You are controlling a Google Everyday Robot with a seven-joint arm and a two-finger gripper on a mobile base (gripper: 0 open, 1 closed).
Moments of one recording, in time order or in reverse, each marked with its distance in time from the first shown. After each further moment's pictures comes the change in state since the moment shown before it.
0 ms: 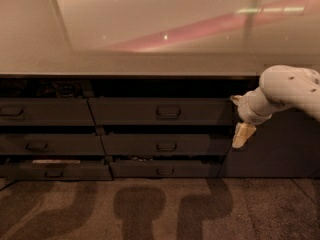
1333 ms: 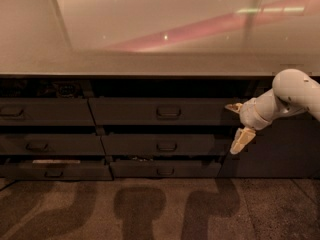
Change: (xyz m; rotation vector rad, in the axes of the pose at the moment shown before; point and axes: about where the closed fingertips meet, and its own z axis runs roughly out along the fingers) arm 0.001 0.018 0.031 -0.159 -0.272 0.022
